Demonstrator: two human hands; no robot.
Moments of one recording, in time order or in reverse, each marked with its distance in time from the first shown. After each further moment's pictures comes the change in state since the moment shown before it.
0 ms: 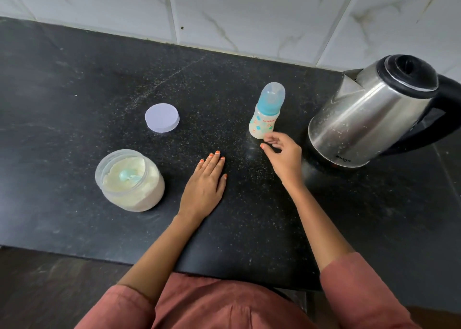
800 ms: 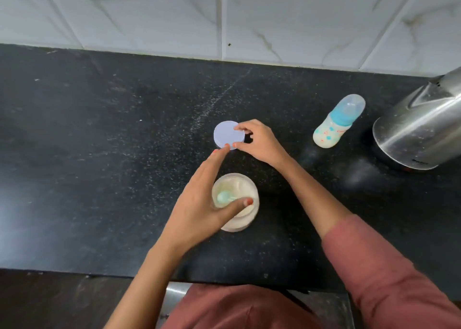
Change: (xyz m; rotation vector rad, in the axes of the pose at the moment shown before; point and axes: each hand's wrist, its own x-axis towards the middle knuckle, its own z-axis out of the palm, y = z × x) left_hand -0.050 -0.104 -0.179 -0.568 0.000 0.108; right_hand 0.025 -0.128 0.165 -0.218 -0.388 -0.099
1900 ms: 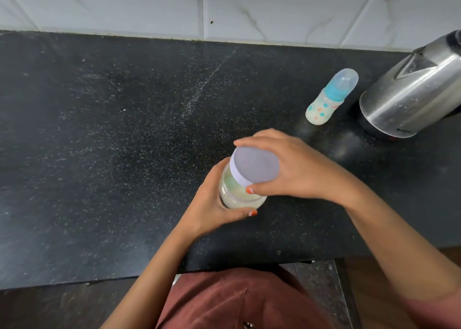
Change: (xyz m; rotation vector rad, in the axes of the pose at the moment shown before) left_hand -0.008 -0.061 0.018 -0.384 -0.224 -0.108; right_hand -0.120 -0.101 -0.050 -0.194 -0.294 0.068
